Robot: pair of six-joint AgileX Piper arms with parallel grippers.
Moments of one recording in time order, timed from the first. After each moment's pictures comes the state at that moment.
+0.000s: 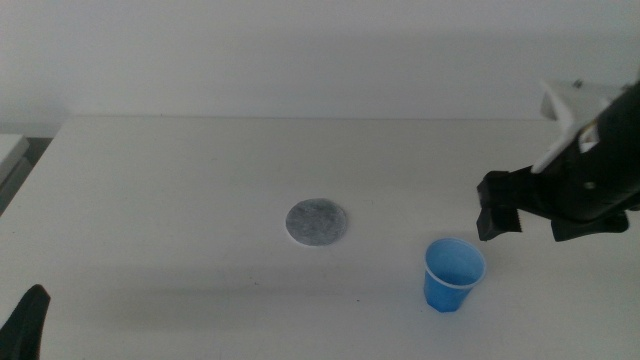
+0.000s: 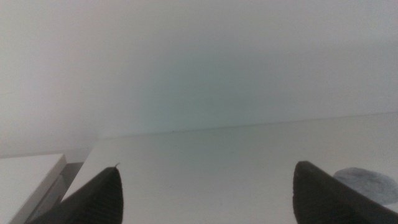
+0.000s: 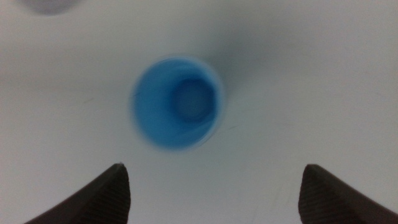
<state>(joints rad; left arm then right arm) -0.10 0.00 0.00 0.09 0.09 -0.07 0.43 1.42 -1.17 -0.01 1.07 0.38</state>
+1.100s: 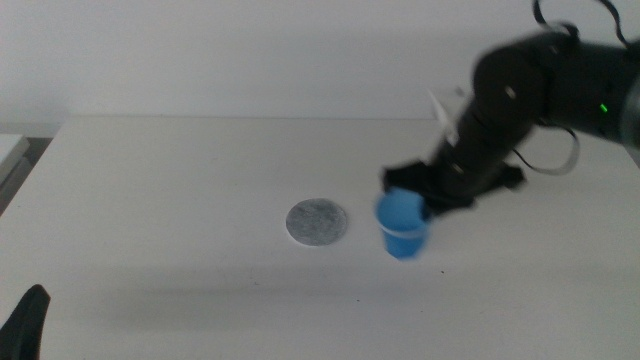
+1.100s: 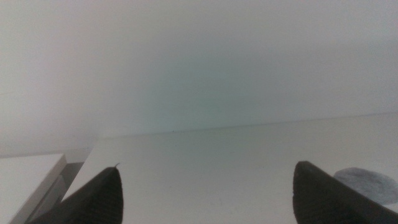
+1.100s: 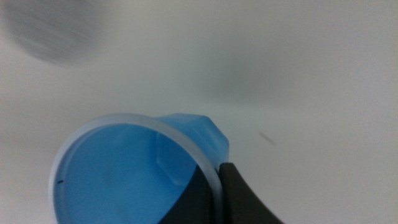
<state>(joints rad) -0.10 0.00 0.00 0.09 0.09 -0.07 0.53 1.78 -1.41 -0.02 1.00 0.43</state>
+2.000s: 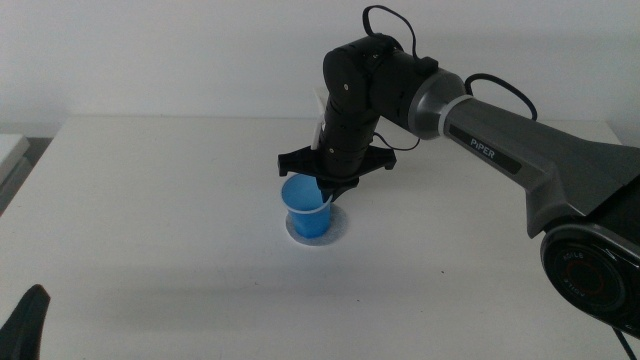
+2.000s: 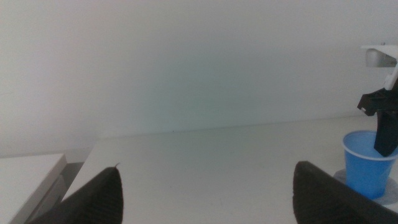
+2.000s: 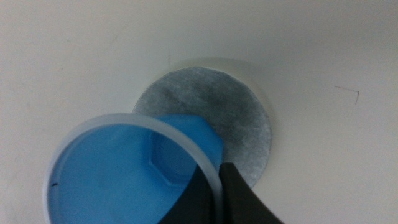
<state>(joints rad) -0.10 0.00 0.00 0.09 0.09 -0.07 0.63 2.35 -2.18 0.00 1.20 0.44</state>
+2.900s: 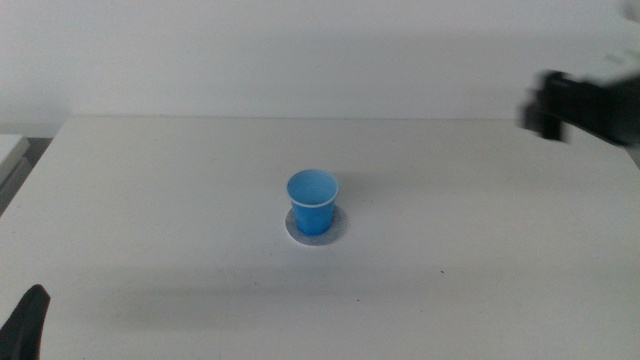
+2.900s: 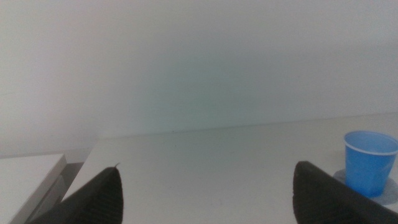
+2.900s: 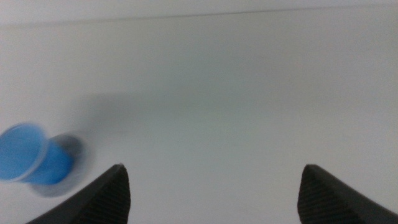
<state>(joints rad) -0.10 0.00 0.00 0.09 0.09 -0.07 0.36 1.28 -1.12 -0.24 0.70 0.50</state>
